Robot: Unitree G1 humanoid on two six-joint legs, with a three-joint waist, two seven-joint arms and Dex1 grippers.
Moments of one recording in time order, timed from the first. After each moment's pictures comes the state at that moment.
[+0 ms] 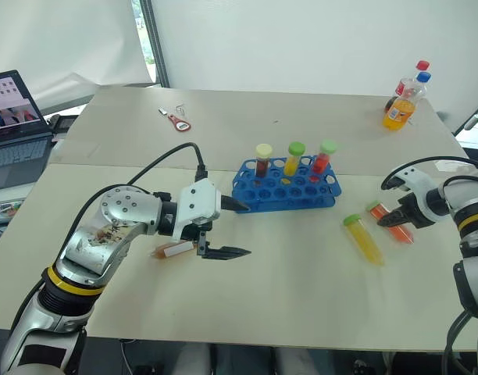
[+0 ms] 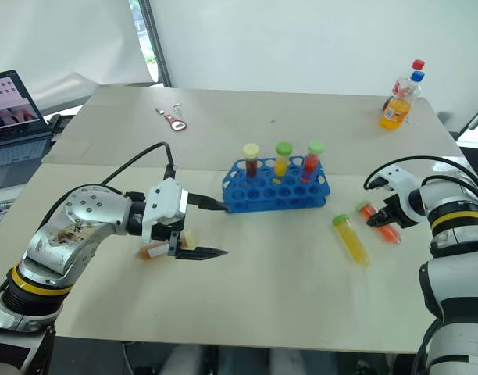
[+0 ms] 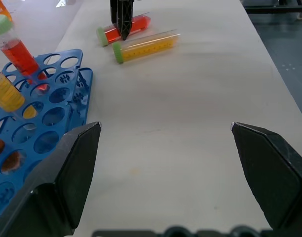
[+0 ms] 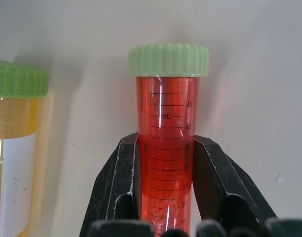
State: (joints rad) left arm -0.54 0.72 -0.20 -0.37 -0.39 0.49 -1.15; right arm -1.04 -0.89 0.37 0.99 -0.15 0.66 1.23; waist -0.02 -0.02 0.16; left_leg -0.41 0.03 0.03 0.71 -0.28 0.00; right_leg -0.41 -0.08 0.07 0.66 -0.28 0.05
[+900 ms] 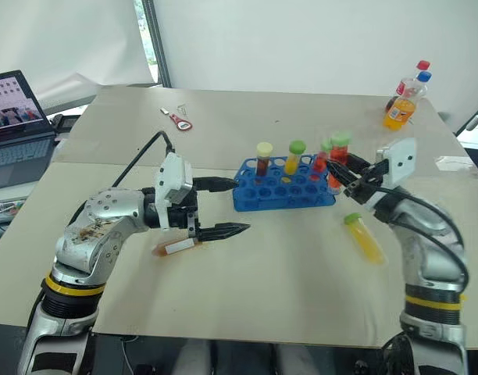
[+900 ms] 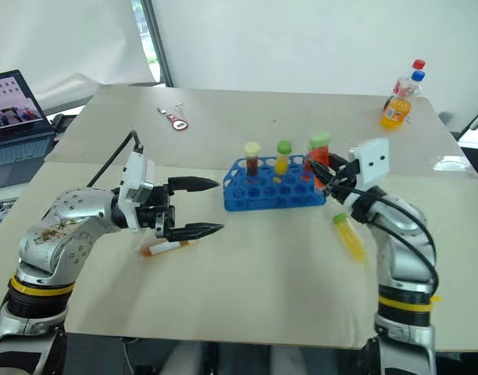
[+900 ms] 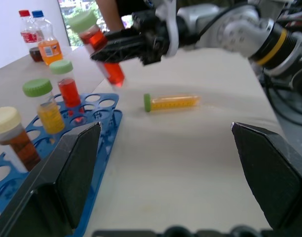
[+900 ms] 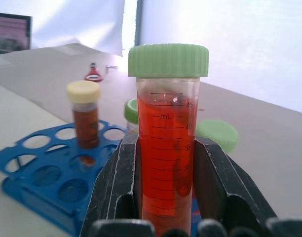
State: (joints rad) left arm -0.50 0.62 -0.02 -0.33 -0.60 0.54 -1.07; right arm -0.43 -0.39 -0.26 -0.09 0.20 0.31 0.61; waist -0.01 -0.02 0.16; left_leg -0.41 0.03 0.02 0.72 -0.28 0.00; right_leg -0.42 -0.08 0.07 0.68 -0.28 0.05
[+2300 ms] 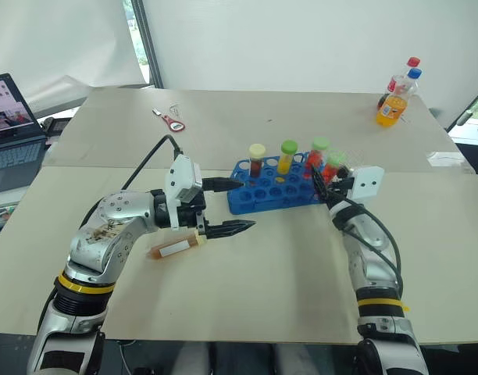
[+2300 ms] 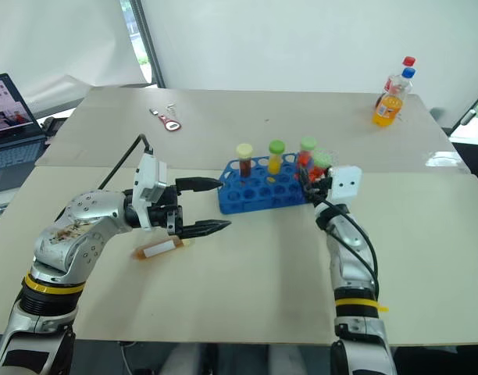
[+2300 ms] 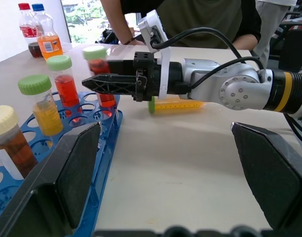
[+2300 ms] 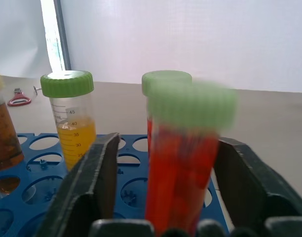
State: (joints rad) left arm -0.50 0.58 -0.06 -0.29 -0.54 0.50 -1.03; right arm -0.43 -0.20 -0.18 0.22 0.18 -0.08 0.30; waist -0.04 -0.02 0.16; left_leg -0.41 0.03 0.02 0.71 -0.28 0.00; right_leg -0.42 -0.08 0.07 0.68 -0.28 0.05
